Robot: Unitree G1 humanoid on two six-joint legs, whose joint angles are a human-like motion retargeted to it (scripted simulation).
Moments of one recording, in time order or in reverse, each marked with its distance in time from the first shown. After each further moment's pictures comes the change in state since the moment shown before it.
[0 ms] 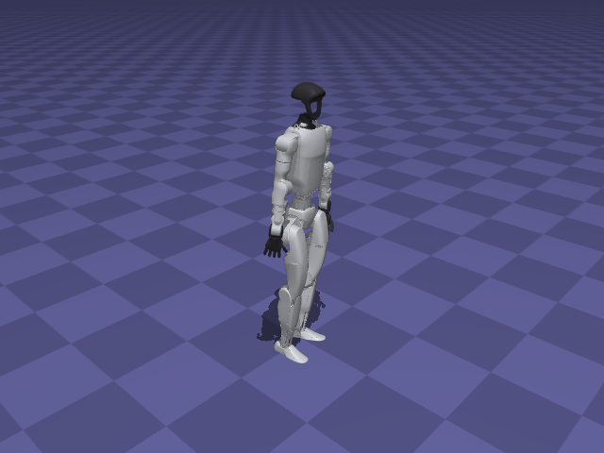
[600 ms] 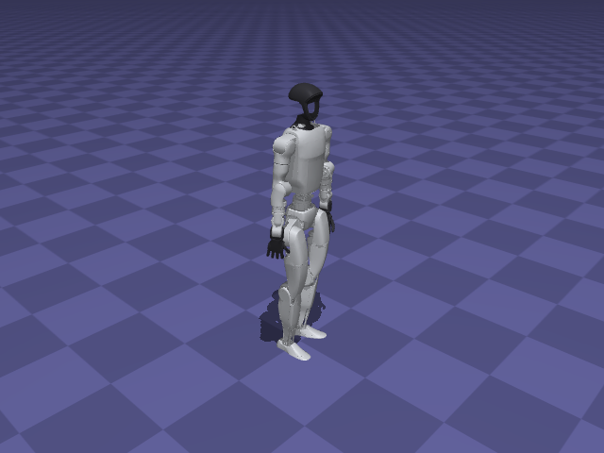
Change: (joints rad) left arm 0.000 -0.013 -0.015 0.008 0.013 0.003 0.003; right arm 0.006 0.010 -0.009 -0.025 0.000 -0.011 0.005; waist -0.019 -0.002 -0.015; left_leg 0.008 0.006 0.017 0.019 -0.002 -0.021; right_leg 0.044 0.019 0.006 -0.082 0.025 -0.018
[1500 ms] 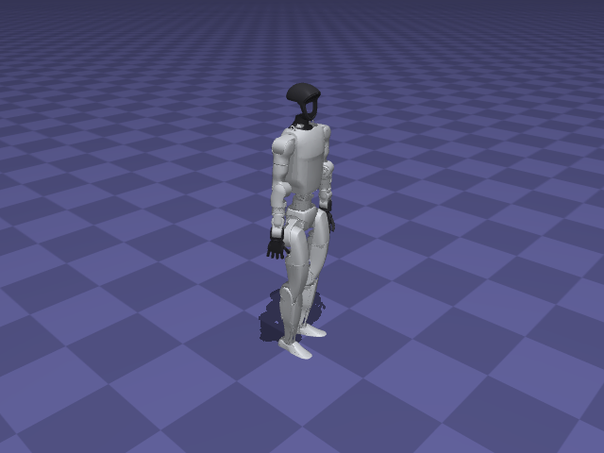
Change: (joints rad) left arm 0.006 -0.002 -0.004 0.004 0.006 -0.001 0.000; right arm 0.000 -0.003 -0.002 0.018 0.006 0.008 0.000; waist -0.007 0.015 -0.008; left_leg 0.014 0.022 -0.001 0.009 -0.005 -0.020; right_leg 0.005 0.017 -0.012 0.013 -0.010 -0.026
